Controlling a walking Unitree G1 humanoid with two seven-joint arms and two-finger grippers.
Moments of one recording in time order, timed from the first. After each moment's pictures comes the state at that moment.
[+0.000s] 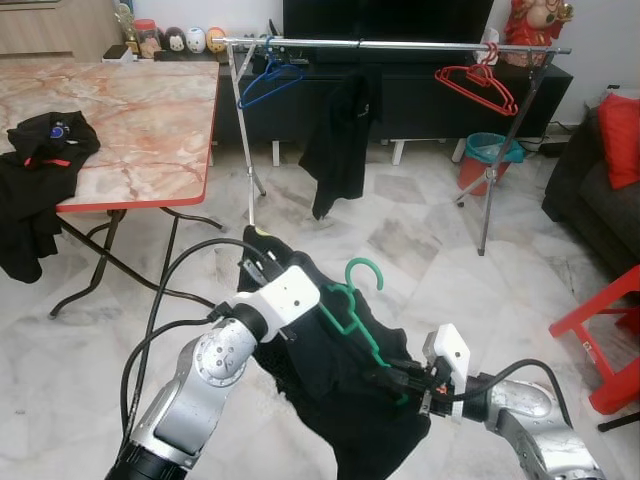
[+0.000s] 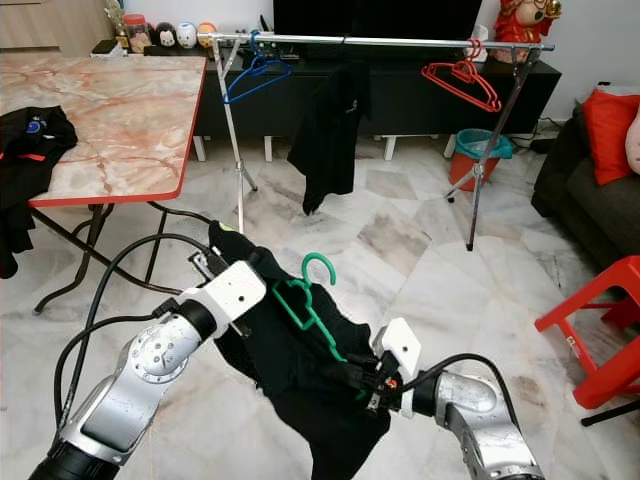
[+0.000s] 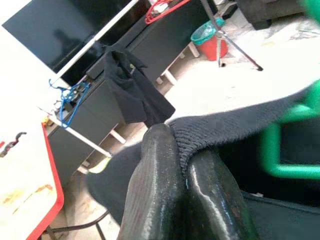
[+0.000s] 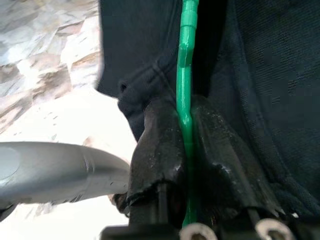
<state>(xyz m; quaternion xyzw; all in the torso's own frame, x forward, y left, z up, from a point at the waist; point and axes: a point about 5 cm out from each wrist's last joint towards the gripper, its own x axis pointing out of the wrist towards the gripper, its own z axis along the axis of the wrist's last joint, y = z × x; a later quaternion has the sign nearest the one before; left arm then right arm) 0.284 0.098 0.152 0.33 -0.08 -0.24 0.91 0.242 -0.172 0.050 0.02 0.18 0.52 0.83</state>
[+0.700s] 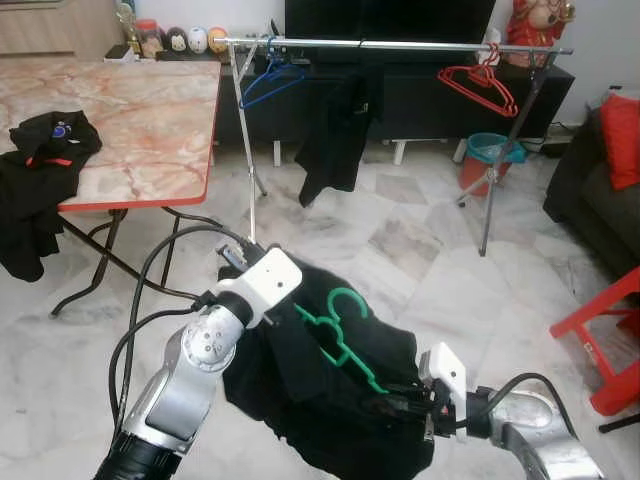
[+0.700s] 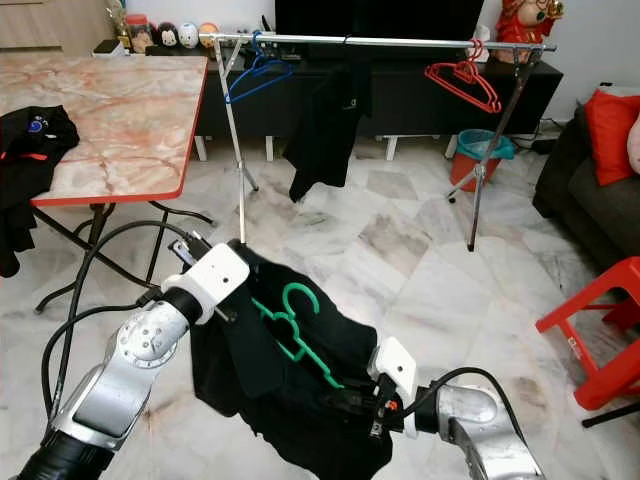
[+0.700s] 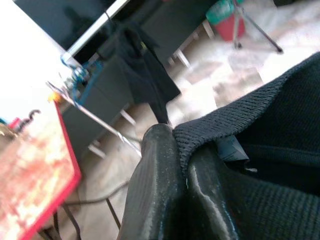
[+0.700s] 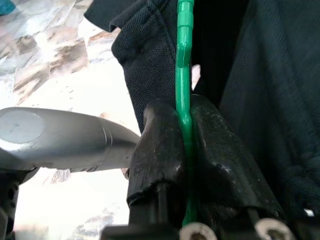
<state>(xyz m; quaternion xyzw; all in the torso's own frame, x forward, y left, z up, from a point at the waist) 0.293 0.114 0.148 0.35 -0.04 -0.21 0.91 0.230 -0.173 0.048 0.00 0.21 0.56 0.80</state>
